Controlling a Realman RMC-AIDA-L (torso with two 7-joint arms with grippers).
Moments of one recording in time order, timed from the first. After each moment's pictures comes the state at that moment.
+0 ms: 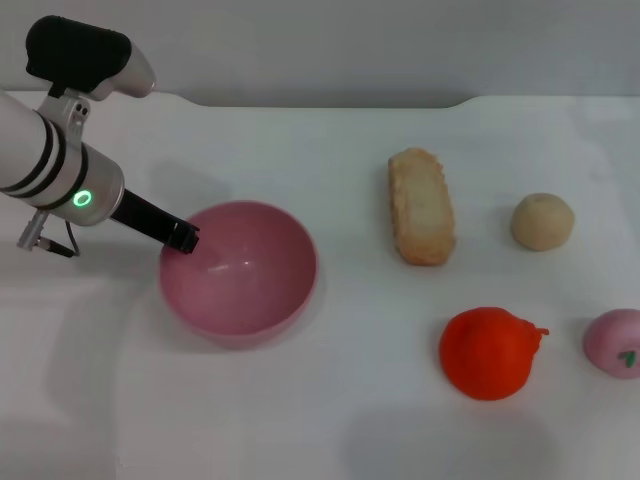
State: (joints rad) left arm -0.70 -2.05 1.26 0.97 2.61 1.24 -2.61; right arm 0.67 2.08 -0.95 -0.16 -0.30 -1.26 0.36
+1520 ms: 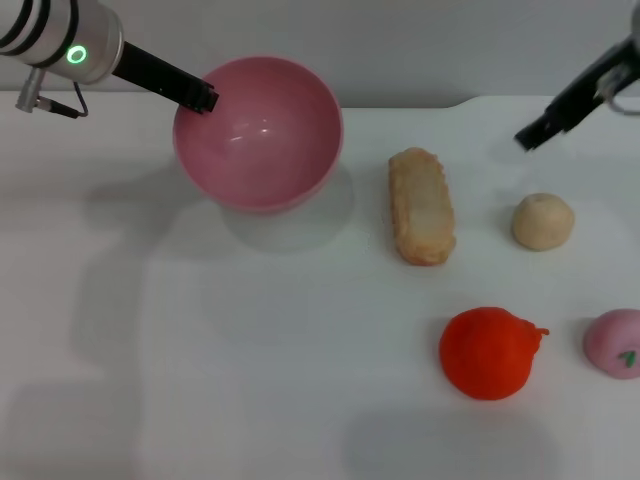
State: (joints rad) left arm -0.87 -2.03 1.02 1.01 2.61 1.26 -2.45; right arm 0.98 2.04 -0.94 -1.05 -2.91 -1.48 2.38
